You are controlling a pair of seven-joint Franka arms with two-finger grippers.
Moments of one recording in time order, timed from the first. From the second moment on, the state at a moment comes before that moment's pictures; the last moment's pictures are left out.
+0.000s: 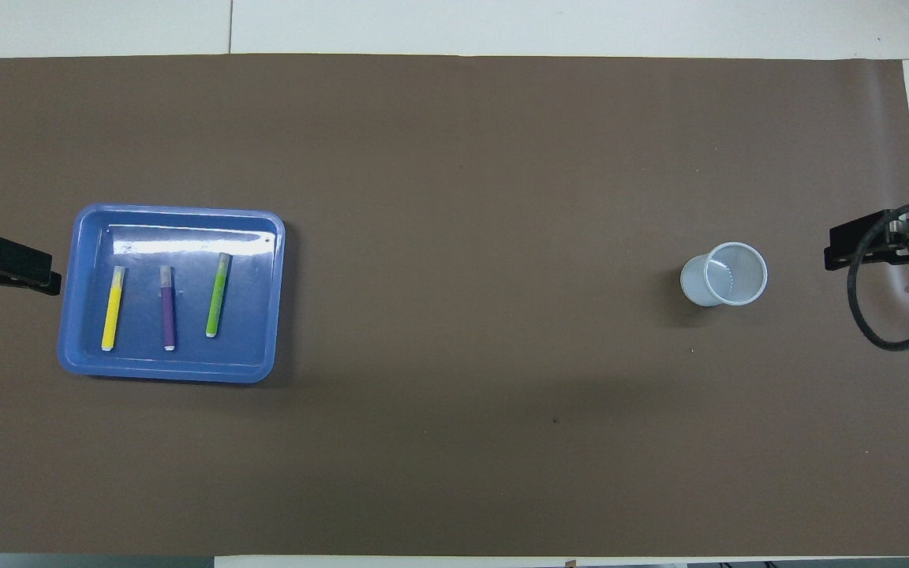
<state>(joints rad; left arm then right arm) -0.01 -0.06 -0.03 -1.64 -0.02 1.46 -0.01 0.04 -0.04 -0.02 -1.55 -0.01 1.45 0.12</state>
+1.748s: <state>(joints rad) 0.13 0.15 -0.02 -2.18 -0.02 2.23 0.37 0.04 -0.04 -0.02 -1.55 -0.01 1.45 0.12</state>
